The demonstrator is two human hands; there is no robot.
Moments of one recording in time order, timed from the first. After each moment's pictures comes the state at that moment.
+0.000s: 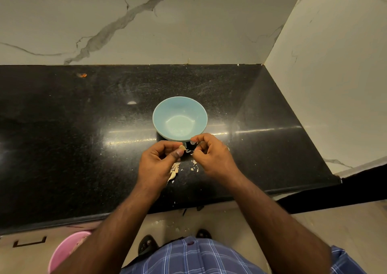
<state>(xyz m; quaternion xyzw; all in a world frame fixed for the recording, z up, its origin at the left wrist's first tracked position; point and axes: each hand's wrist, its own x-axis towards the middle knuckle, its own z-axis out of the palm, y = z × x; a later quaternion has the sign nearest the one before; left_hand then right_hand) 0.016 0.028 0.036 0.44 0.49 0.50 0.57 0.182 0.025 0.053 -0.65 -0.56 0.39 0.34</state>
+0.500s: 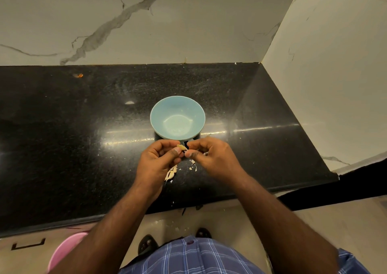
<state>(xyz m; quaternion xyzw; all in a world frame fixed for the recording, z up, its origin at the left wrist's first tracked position) 0.016 0.032 0.033 0.35 0.46 0.48 0.66 0.189 0.019 0.066 -0.62 -0.63 0.34 0.32</state>
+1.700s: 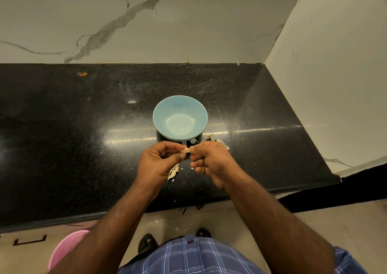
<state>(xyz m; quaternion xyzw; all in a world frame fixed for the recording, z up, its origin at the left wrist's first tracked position) 0.012 0.029 0.036 0.44 0.47 0.47 0.60 0.170 0.024 0.071 -0.63 -0.30 0.62 0.36</state>
